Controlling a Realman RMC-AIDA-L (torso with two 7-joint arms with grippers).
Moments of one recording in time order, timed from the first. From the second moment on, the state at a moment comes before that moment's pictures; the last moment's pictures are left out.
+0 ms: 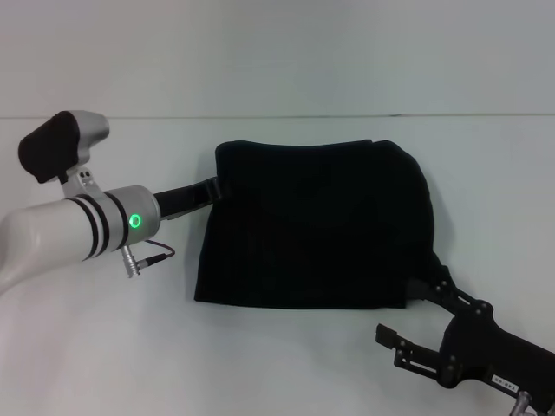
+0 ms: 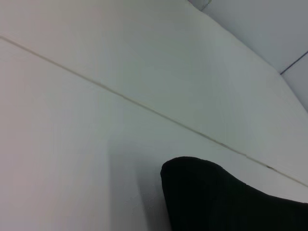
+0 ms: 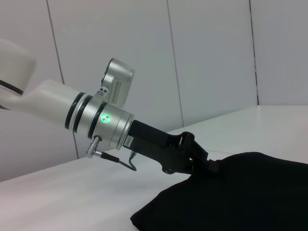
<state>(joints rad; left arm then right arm) -0.75 -2.16 0.82 0.39 1.86 0.68 -2.09 0.37 2.09 -0.63 -0.16 -1.74 -1.46 0.67</state>
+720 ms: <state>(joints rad) -0.65 -2.16 0.82 0.49 1.77 0.81 -1.94 0.37 2.10 -0.63 -0.16 -1.74 -1.47 0.67</state>
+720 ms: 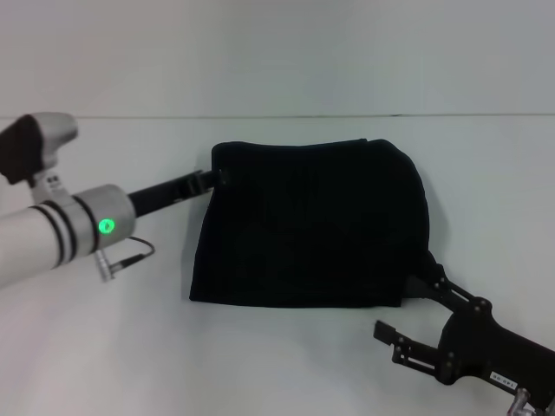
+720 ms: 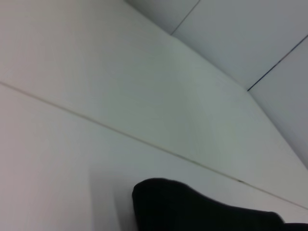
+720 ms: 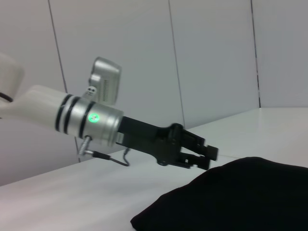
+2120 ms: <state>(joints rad) -0.21 -2.16 0.75 0.54 1.80 1.55 -0.99 0.33 2.10 -0.65 -0.12 -1.70 -1.42 0.58</state>
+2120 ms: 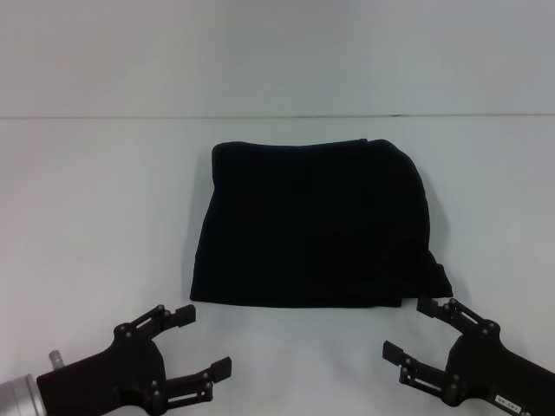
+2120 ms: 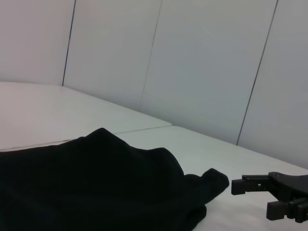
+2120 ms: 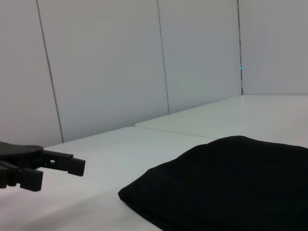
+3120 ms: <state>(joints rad) -0.22 -2.16 0.74 0.54 1.80 1.56 -1.00 0.34 2.10 -0.65 -0.12 -1.70 -1.43 0.58</state>
